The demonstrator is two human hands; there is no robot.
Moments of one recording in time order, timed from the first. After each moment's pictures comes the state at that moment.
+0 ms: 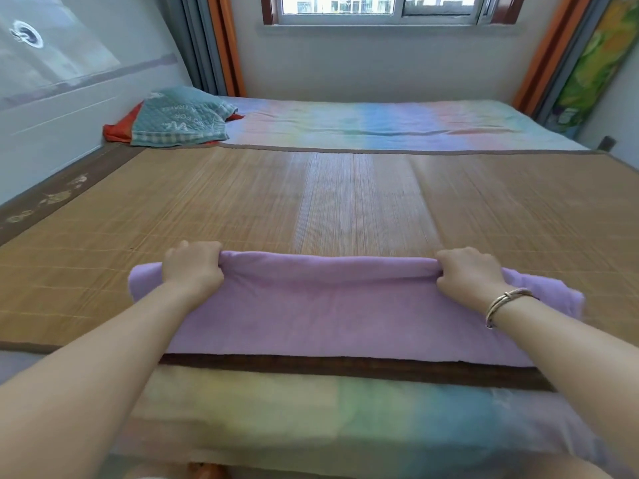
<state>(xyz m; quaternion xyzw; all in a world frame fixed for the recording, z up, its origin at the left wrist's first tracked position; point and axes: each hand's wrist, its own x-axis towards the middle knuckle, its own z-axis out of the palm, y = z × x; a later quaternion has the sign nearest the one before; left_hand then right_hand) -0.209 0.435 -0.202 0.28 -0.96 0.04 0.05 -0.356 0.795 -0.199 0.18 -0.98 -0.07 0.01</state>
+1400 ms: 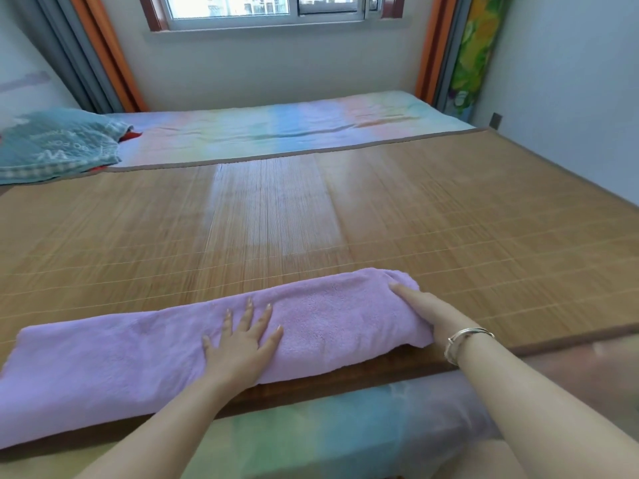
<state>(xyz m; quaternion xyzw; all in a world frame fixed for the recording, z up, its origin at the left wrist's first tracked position) -0.270 0.649 -0.290 0.16 -0.97 -0.15 -0.11 -0.376 0.930 -0.264 -0.12 -0.77 0.57 -0.24</state>
